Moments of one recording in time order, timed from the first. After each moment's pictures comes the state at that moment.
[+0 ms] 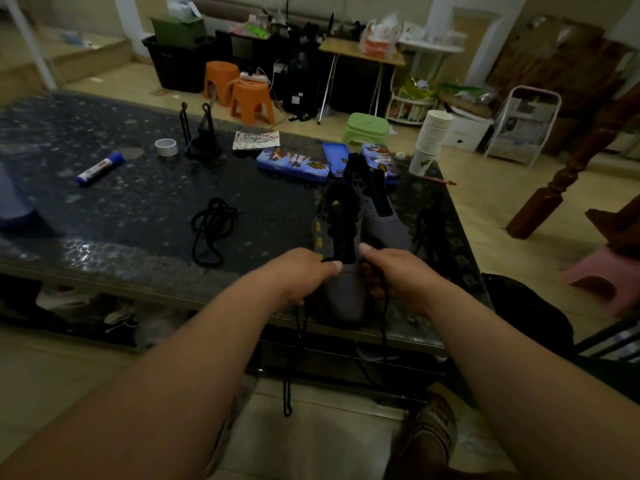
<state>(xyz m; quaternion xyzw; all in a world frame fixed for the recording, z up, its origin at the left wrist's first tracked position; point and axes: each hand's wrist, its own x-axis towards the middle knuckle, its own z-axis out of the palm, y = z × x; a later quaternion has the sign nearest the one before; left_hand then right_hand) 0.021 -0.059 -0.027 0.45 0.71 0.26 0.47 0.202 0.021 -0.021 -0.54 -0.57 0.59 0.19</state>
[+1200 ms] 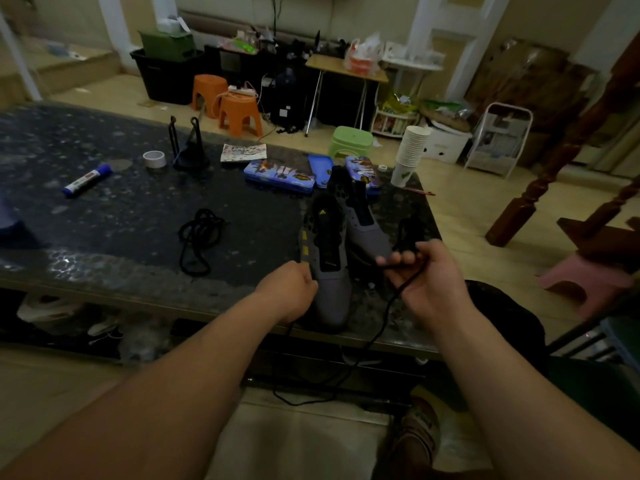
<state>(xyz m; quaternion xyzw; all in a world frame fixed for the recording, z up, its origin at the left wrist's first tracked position) 0.036 -0.066 -0.034 0.58 0.76 0.18 0.24 0.245 0.008 0.011 -0.38 -0.25 0.73 0.51</state>
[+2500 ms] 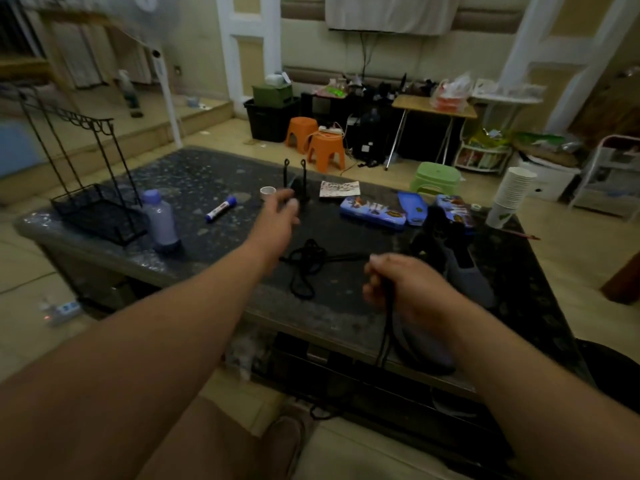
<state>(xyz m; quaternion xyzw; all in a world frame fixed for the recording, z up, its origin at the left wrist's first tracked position) -0.138 -0.126 0.074 0.30 0.70 0.59 0.27 0.084 -0.051 0.053 -0.36 -0.57 0.71 0.21</state>
